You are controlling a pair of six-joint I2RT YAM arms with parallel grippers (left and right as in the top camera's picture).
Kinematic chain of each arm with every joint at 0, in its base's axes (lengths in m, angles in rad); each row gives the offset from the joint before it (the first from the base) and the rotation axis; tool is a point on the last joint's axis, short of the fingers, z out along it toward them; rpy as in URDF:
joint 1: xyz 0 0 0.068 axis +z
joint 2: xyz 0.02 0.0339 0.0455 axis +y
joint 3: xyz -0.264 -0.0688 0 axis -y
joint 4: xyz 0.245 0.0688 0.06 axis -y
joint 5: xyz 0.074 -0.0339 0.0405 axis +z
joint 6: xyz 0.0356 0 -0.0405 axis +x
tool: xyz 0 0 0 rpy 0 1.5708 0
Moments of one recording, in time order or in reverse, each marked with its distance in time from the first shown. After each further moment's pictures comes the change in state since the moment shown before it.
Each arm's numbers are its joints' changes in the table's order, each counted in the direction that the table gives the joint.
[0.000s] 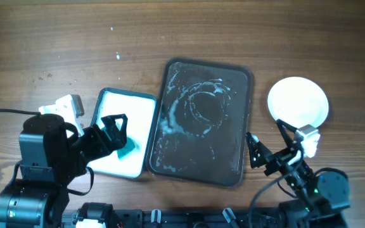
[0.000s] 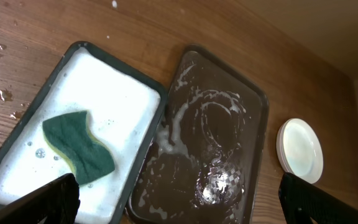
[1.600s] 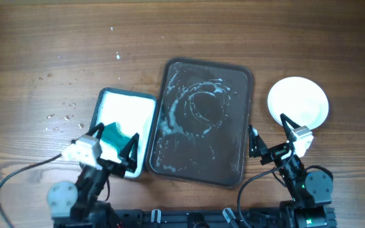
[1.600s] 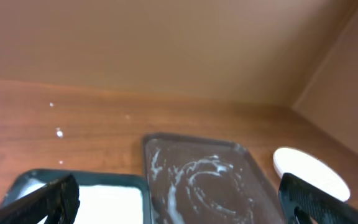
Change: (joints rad) left arm 0.126 -0.760 -0.877 0.802 -0.251 0.257; right arm -0.062 -0.051 -0.278 0.338 -0.029 -0.071
